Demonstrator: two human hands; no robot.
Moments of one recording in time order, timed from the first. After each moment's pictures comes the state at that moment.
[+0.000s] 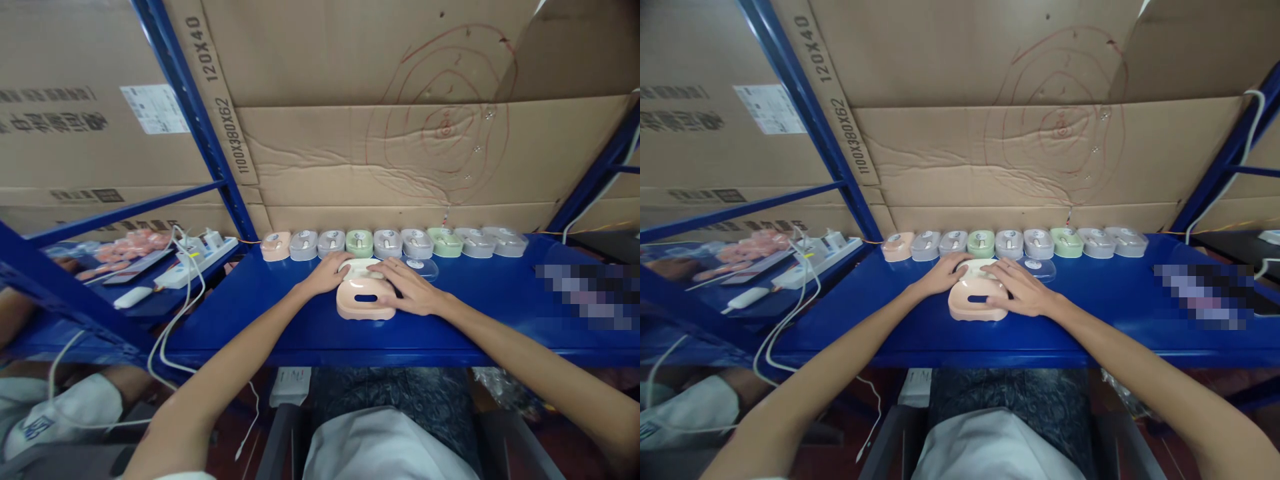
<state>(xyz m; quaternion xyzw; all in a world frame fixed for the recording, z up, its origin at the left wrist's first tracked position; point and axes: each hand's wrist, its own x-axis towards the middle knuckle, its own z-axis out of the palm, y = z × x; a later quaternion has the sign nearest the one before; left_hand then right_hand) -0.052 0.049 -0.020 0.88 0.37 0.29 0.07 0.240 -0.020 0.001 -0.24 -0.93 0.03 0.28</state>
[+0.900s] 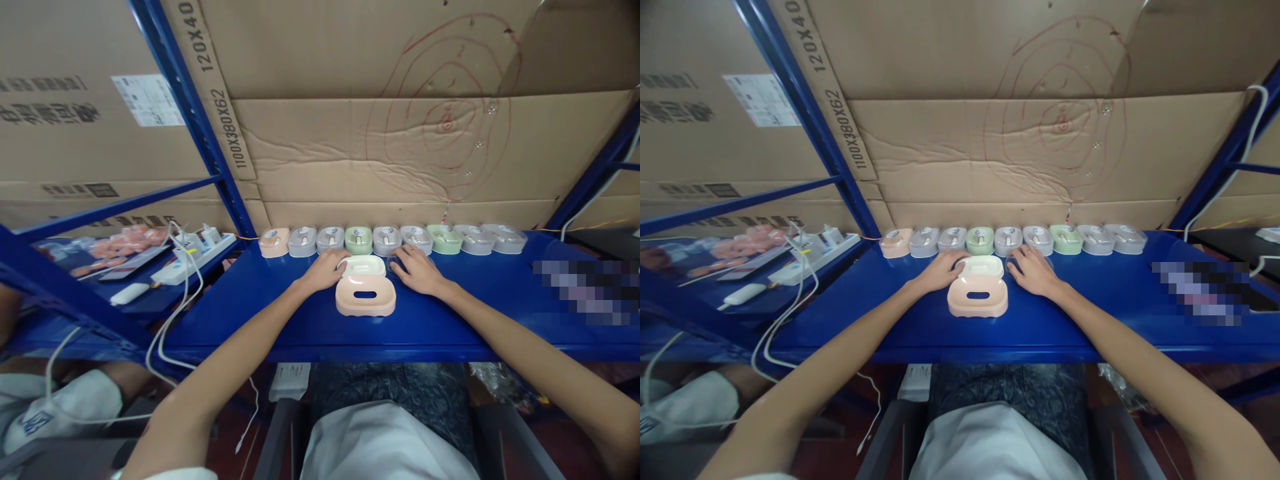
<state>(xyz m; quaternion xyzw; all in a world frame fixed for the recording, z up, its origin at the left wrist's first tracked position) -0.053 0.047 -0.015 0.88 0.39 0.26 0.03 0.267 0.027 -0.017 -0.46 -0.86 -0.09 0.20</state>
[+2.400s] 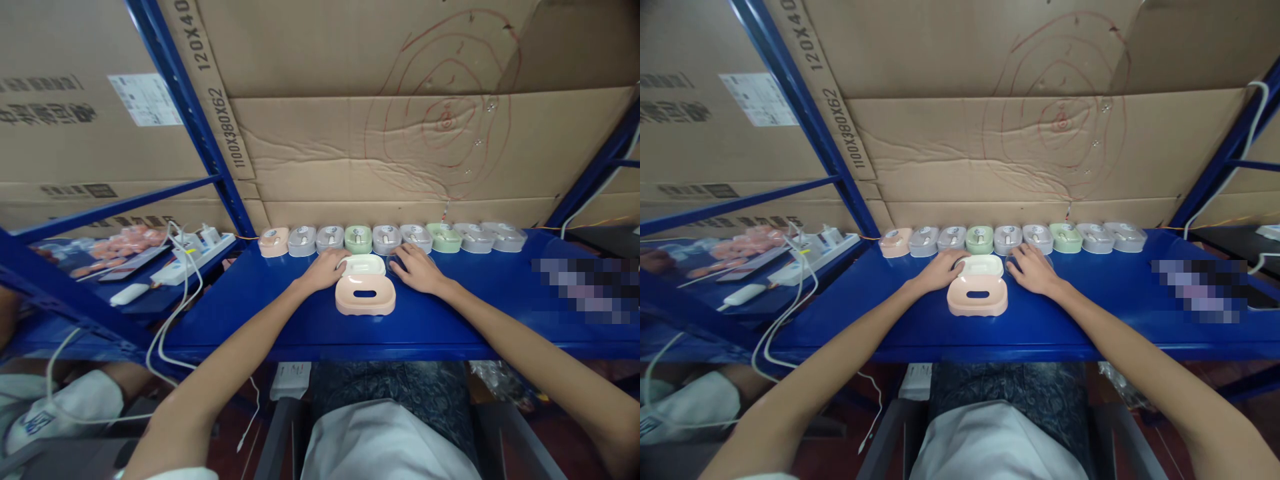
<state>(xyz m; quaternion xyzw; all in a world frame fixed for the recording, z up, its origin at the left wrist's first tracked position) -0.053 0.046 -0.015 0.89 0.39 0.24 0.02 0.268 0.028 -0.018 -0.45 -0.86 -0.10 0.20</state>
